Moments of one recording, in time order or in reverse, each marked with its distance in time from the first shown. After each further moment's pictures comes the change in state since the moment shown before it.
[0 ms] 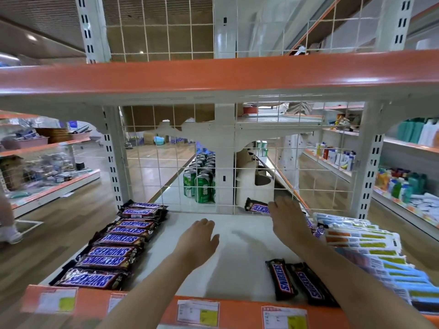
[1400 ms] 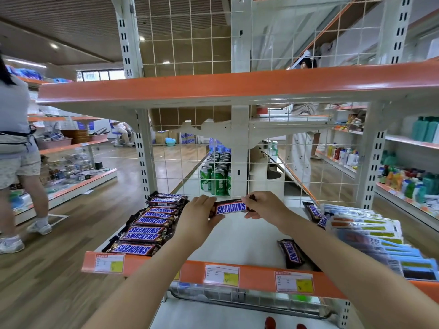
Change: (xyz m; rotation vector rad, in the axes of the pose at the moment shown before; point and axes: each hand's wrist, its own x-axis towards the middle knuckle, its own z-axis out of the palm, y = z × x) left_hand -0.057 -0.024 -0.042 -0.049 0.361 0.112; right_hand -0.015 -0.070 -0.102 1.390 -0.463 0.281
